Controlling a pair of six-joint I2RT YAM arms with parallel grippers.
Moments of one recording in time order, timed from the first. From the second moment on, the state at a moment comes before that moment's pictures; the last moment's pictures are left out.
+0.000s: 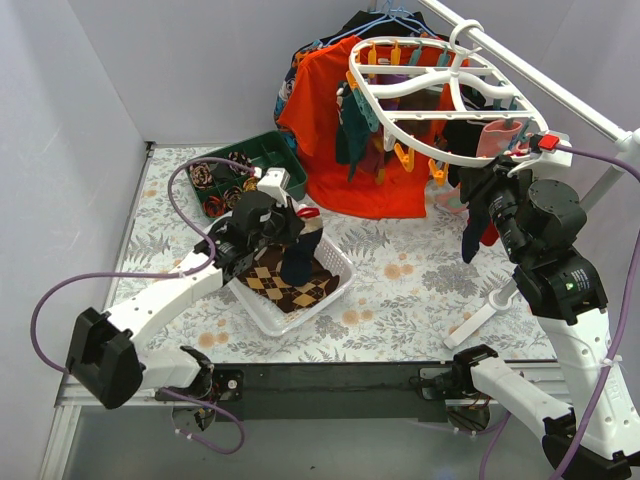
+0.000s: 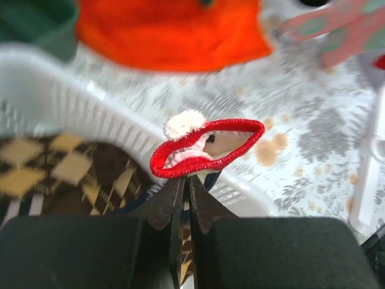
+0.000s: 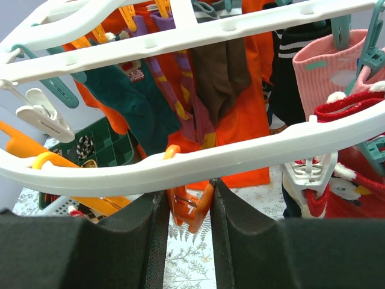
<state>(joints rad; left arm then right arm) -0.63 1.26 0.94 -0.13 -0.04 -0.43 0.39 0.84 1.33 -0.55 0.26 0.36</state>
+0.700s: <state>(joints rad) -0.93 1.54 1.35 0.15 0.12 -0.11 0.39 0.84 1.33 -0.53 0.20 0.35</state>
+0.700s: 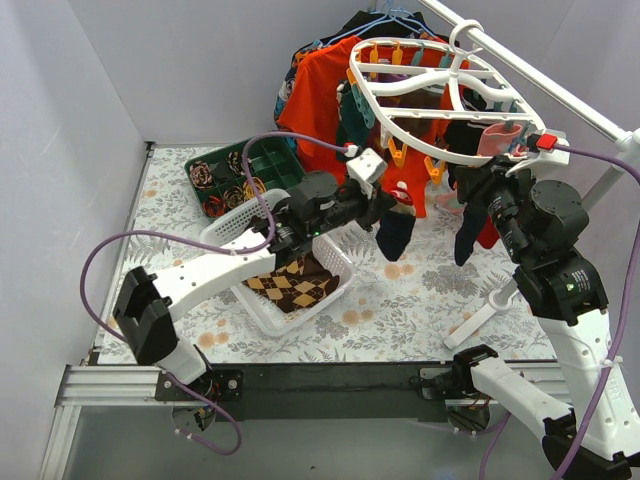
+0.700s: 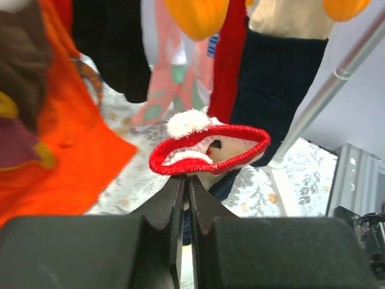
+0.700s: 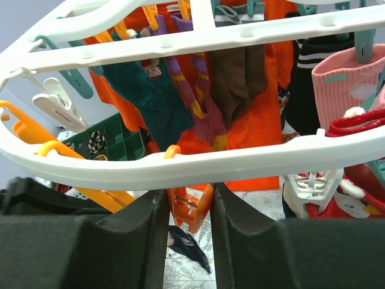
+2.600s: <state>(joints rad) -1.09 1.76 1.70 0.05 -0.09 -0.08 0.39 0.83 1.31 -0.51 0.13 0.29</state>
